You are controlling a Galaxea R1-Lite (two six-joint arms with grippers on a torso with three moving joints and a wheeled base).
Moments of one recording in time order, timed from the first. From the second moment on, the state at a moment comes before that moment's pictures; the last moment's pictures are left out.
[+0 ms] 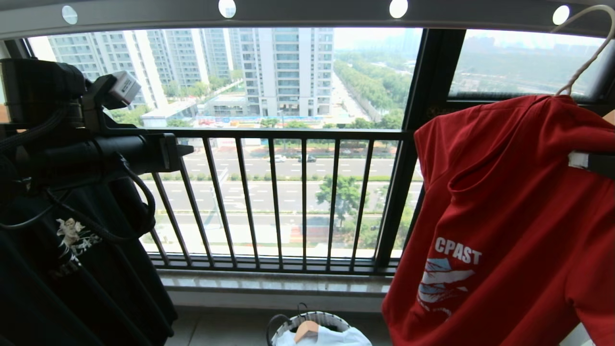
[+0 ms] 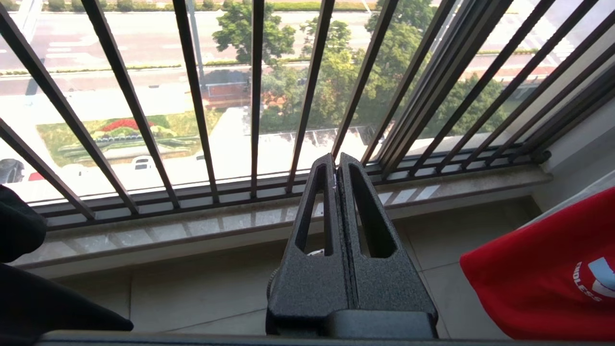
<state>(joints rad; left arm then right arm) -0.14 1.53 -1.12 -0.20 -0.22 -0.11 0.34 1.06 -1.02 0.16 -0.23 0.00</state>
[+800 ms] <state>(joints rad) -0.13 1.53 -1.13 -0.20 -0.22 -0.11 0.34 1.08 -0.96 0.16 -0.23 -0.01</state>
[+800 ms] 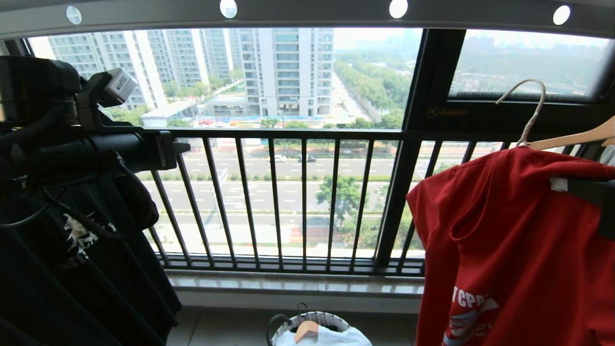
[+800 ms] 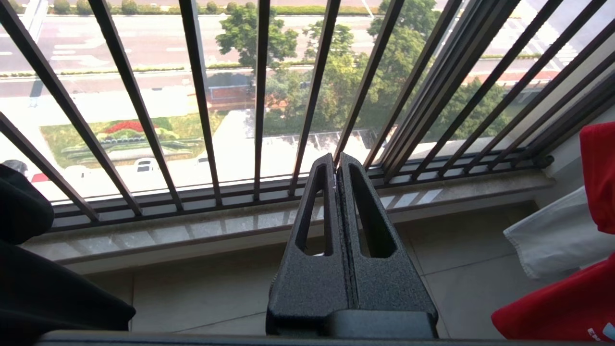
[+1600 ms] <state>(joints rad) -0.13 1.53 -1.13 -0.20 -0.22 -0.11 0.34 0.95 -0.94 0.14 -0.22 -0.01</state>
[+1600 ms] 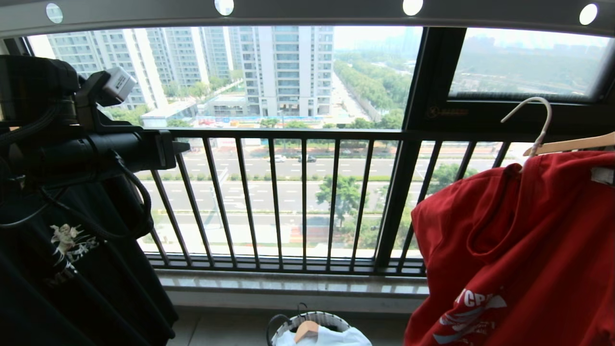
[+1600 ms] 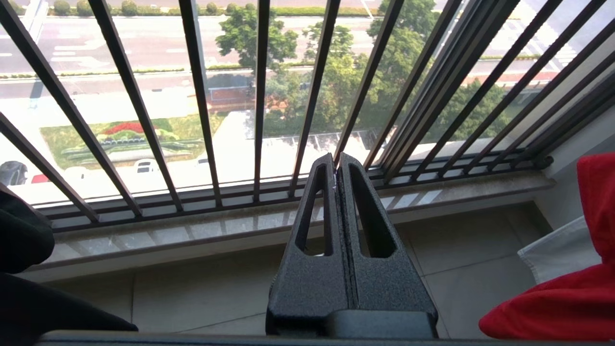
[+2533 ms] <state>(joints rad) -0.13 1.53 -1.13 -0.19 -0.22 -0.11 0.34 0.81 -0.85 0.14 -0.19 -0.01</state>
